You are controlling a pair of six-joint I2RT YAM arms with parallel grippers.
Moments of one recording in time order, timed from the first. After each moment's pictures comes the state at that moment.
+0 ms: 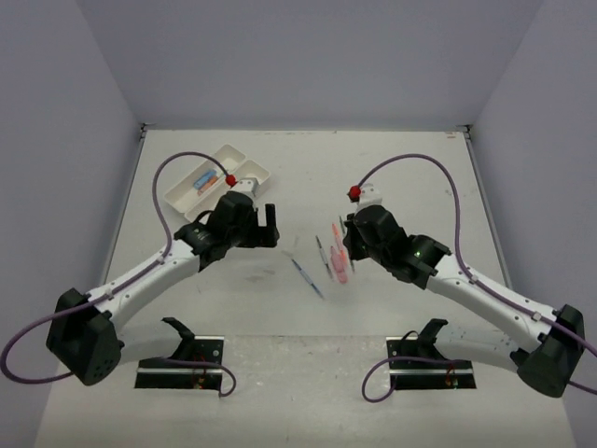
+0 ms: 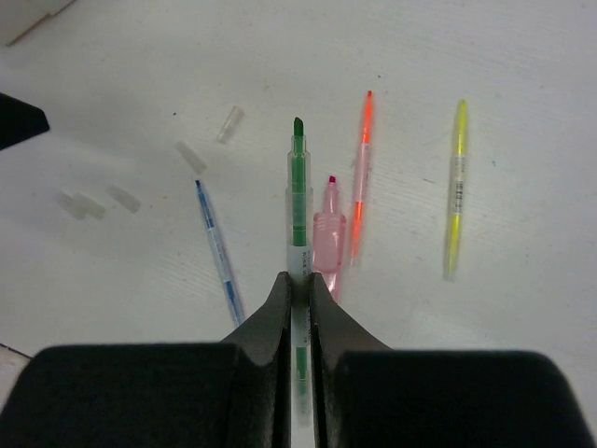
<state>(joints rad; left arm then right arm) -0.59 1.16 0.83 -0.41 -0.12 -0.49 0.85 1.11 0.92 -0.53 0.30 0.44</state>
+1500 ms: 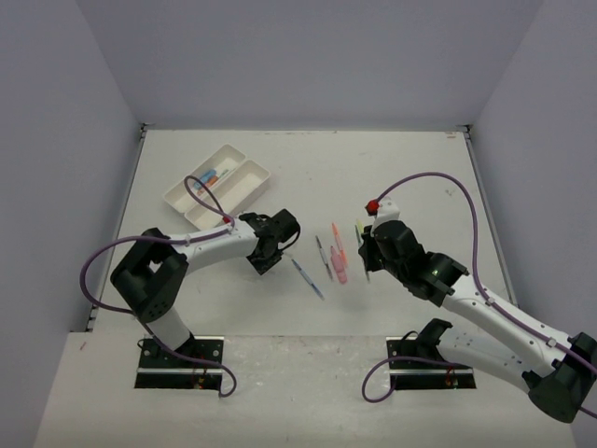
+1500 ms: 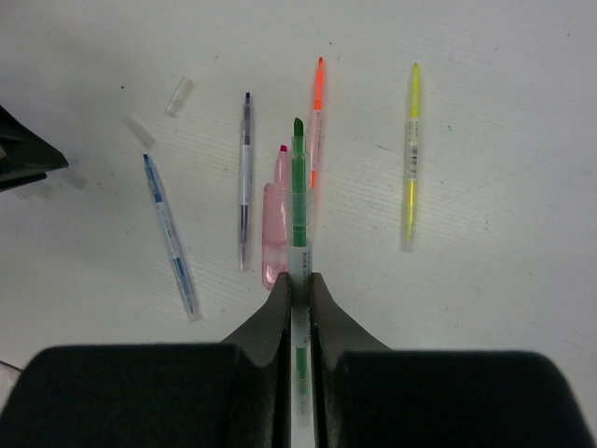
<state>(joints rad) -0.80 1.67 1.04 -0.84 -0.38 -1.53 0.78 0.89 0.73 -0.52 0.29 0.40</state>
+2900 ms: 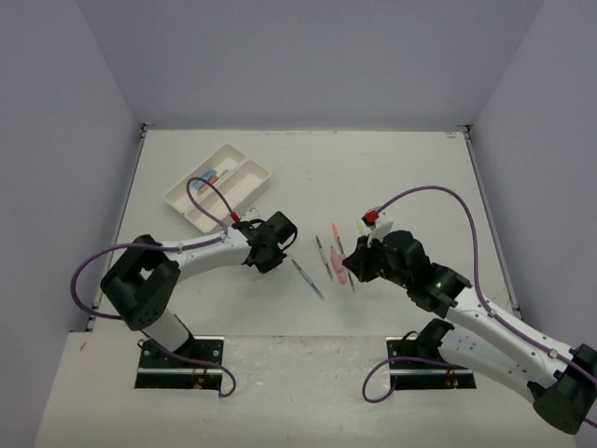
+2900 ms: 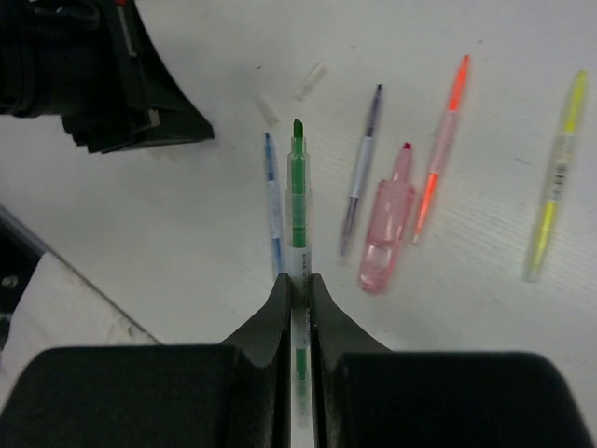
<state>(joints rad) -0.80 1.64 0.95 -0.61 -0.32 -1.36 0.77 0.80 0.60 -0.36 0.04 0.41</state>
